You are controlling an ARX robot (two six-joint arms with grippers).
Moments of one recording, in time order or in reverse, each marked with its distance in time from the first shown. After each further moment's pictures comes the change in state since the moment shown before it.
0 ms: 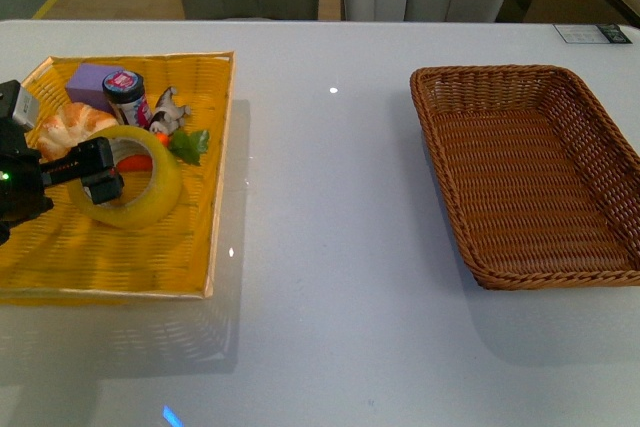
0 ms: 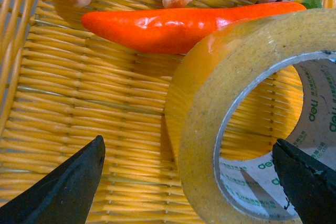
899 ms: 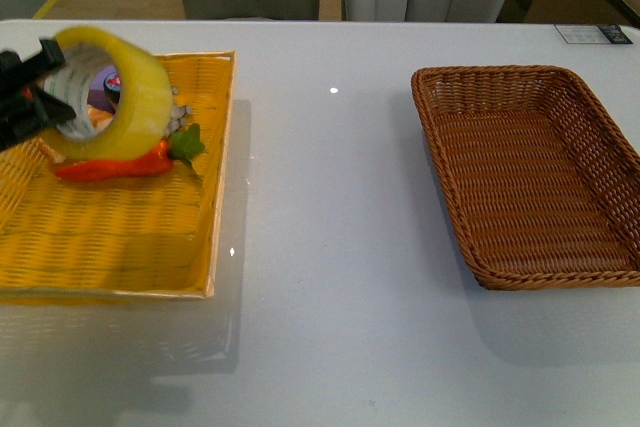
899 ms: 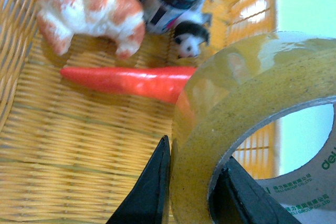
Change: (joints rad) left arm -0.028 -0.355 -0.136 -0.046 0.087 -0.146; right arm 0.000 0.000 0.000 0.000 0.000 0.000
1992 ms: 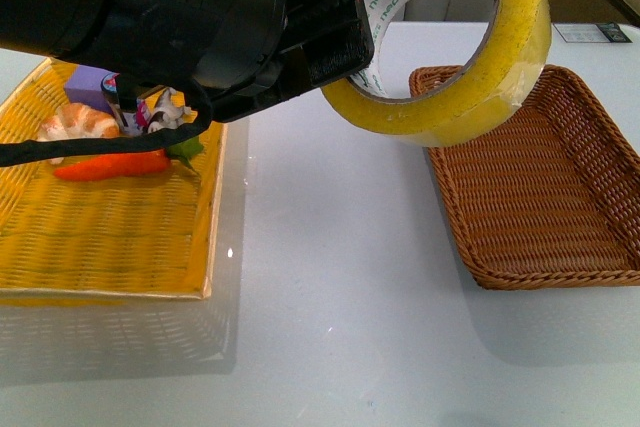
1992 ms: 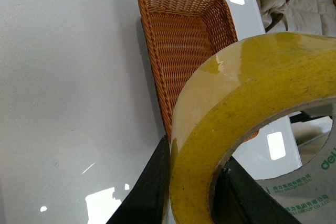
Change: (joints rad) left arm -0.615 -0.318 0.049 -0.255 -0.073 -0.256; right arm 0.191 0.580 0.269 -0.101 0.058 0.393
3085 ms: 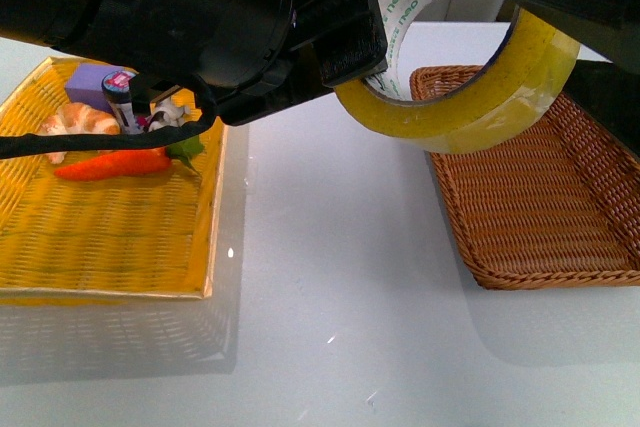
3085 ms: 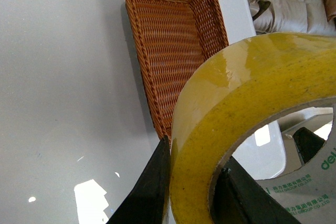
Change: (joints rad) left arm 0.006 -0.001 0.013 -0.023 0.079 -0.016; right arm 0.192 0.717 0.037 0.925 -0.240 0.300
